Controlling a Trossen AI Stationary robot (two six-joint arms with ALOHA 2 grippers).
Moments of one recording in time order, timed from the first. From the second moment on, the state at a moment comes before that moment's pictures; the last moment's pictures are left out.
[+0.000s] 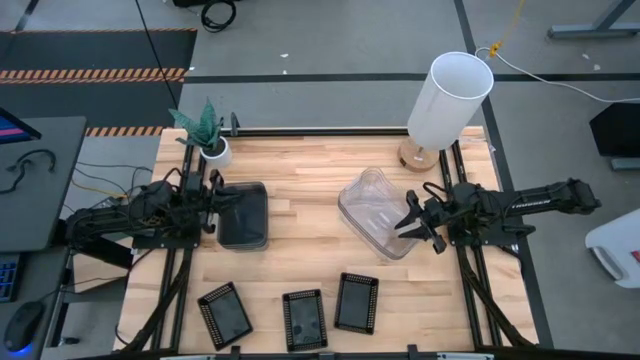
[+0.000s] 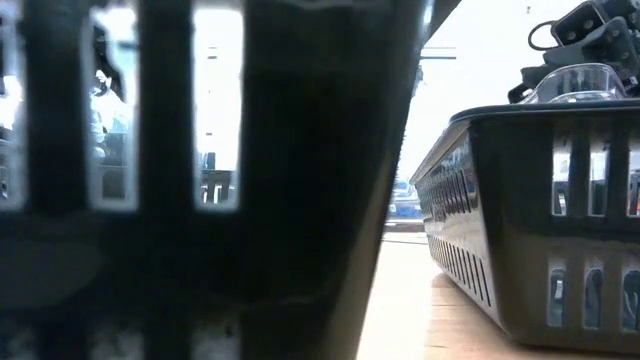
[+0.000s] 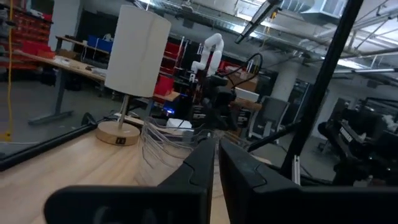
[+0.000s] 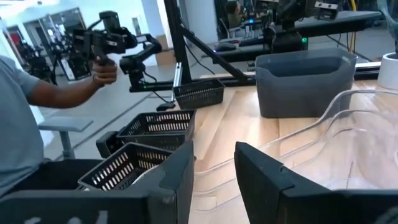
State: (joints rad) left arm 0.12 0.07 0.10 0.17 0.00 -0.31; right arm 0.02 0.37 0.05 0.26 -0.33 0.14
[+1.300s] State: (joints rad) left arm -0.32 0.83 0.44 0.05 0.06 -0.57; right arm 0.02 0.32 0.01 0.31 -0.31 0.36
